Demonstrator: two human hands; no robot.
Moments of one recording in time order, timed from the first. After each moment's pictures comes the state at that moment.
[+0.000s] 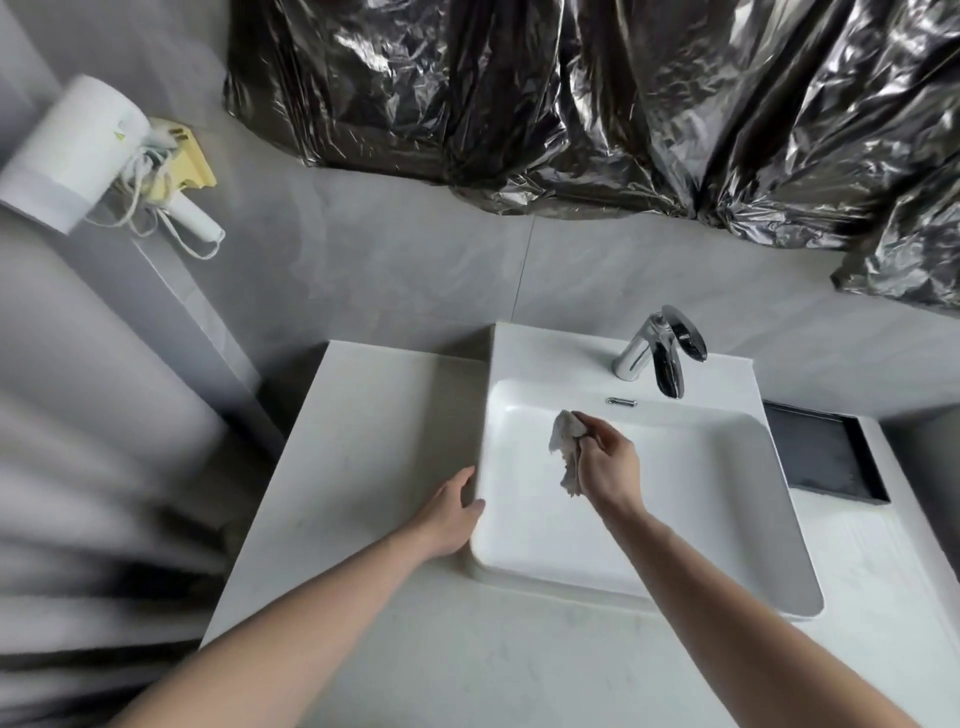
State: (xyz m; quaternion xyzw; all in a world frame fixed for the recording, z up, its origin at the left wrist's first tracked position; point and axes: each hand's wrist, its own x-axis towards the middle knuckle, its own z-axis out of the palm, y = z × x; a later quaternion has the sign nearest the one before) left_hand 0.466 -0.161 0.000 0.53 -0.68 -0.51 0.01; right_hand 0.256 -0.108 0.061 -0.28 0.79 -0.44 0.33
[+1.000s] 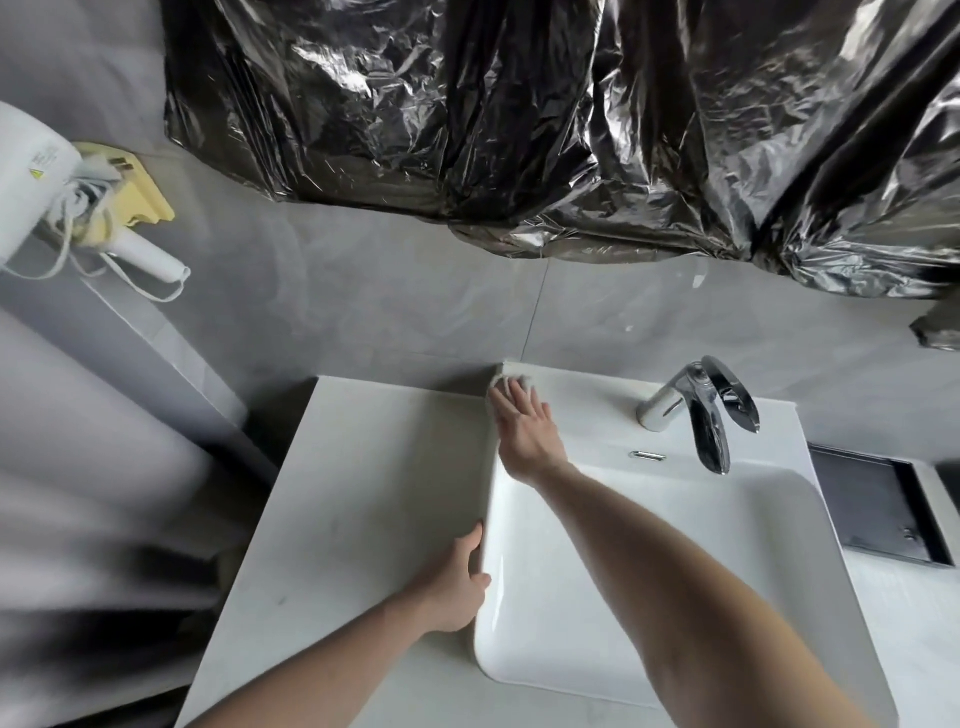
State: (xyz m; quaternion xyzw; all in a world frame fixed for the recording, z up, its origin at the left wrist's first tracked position) left_hand 0.456 -0.198 -0.014 0.52 -0.67 -0.53 -0.07; right_hand 0.250 -0.299 -0.041 -0.63 0.76 -0.09 0.16
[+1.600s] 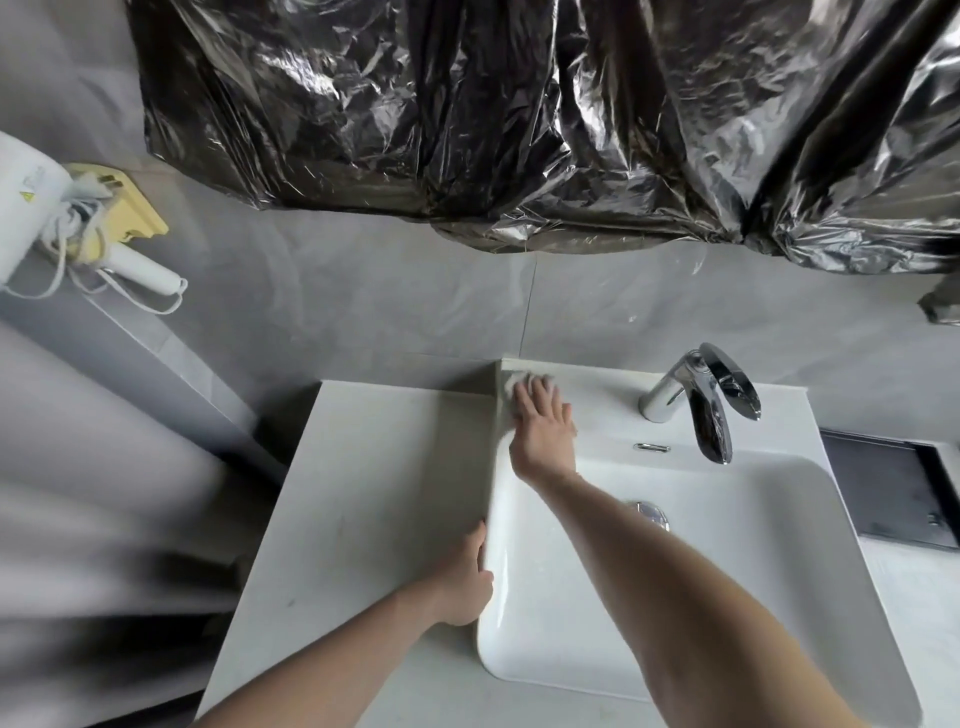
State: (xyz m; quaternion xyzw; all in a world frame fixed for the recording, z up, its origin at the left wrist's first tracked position) left_hand 0.443 -0.199 0.000 0.51 -0.68 -0.51 -0.11; right_hand 0.247 -0.283 -0.048 -0.54 0.81 -0.17 0.14
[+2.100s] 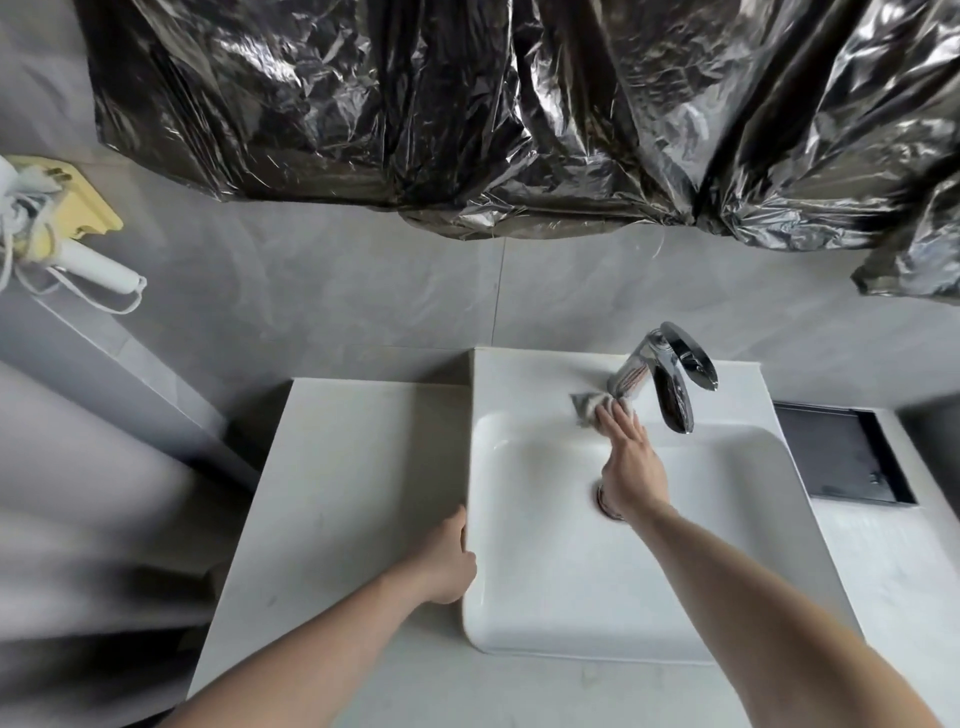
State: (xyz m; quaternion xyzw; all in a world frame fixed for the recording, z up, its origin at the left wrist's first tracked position) left_hand 0.440 -0.198 0.002 0.52 -0.67 -0.51 -0.11; right_hand 0.135 -0.164 -0.055 -0.50 0.85 -0.17 0.09
